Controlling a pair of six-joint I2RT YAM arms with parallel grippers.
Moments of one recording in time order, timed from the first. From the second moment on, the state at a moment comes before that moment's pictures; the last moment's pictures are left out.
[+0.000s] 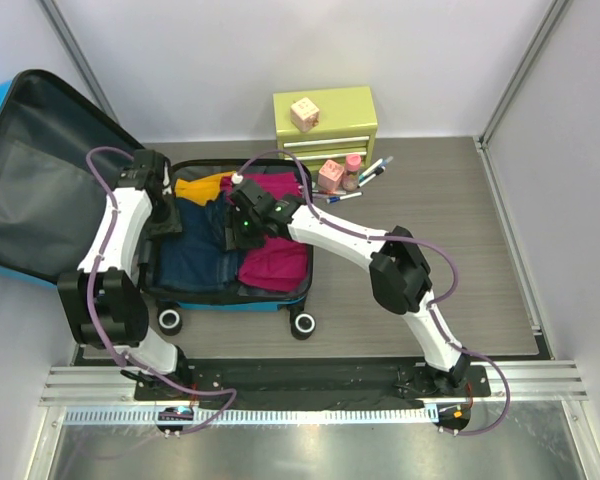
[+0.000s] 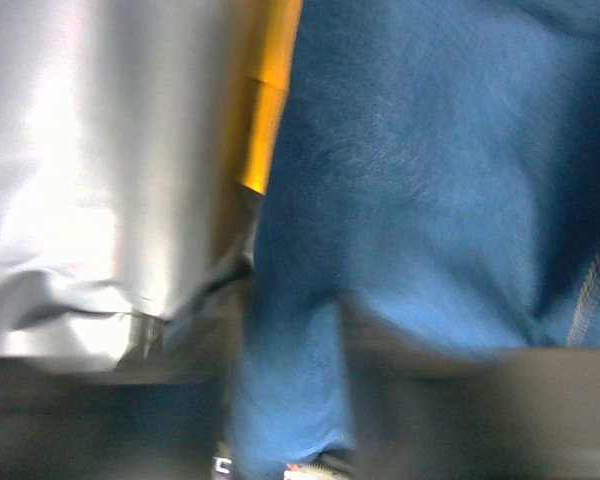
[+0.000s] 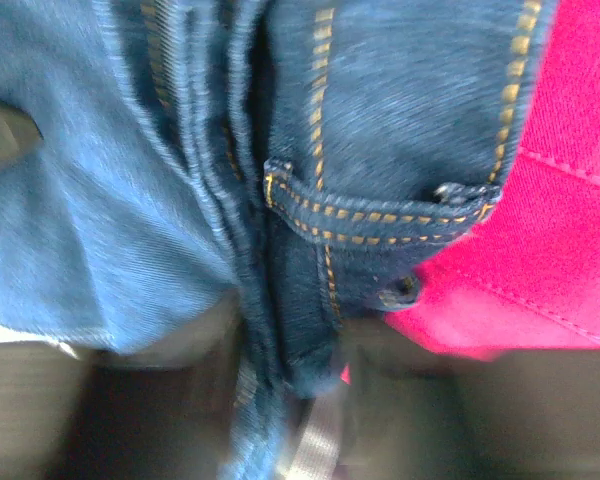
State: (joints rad) left arm 0.04 1.56 1.41 -1.07 -0.12 -0.18; right arm 0.94 2.21 1.98 -0.57 -0.08 0.74
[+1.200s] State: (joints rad) left arm 0.04 1.16 1.53 -0.98 -0.30 -0.23; right arm 0.70 1.91 1.84 -0.85 -0.01 0.55
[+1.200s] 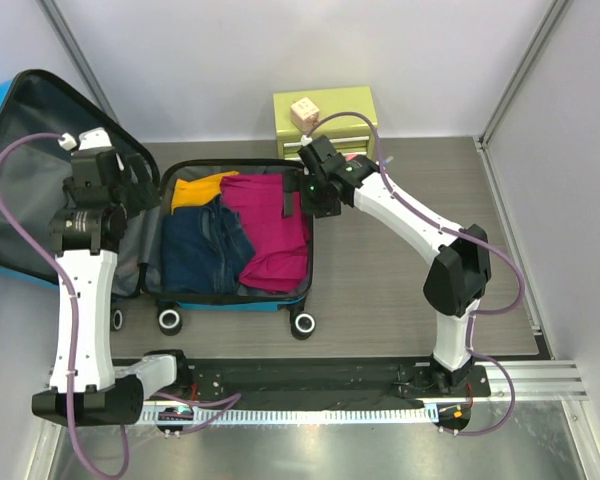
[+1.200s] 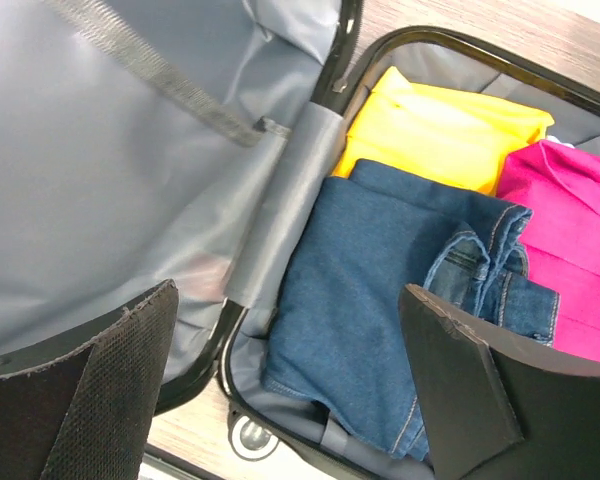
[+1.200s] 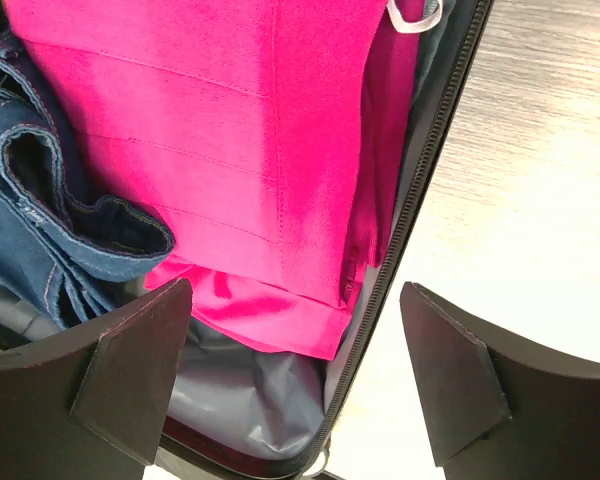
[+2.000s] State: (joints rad) left arm 0.04 1.16 1.38 -0.98 -0.23 -0.26; right arm 0.84 2.21 2.04 -0.79 -0.07 0.46
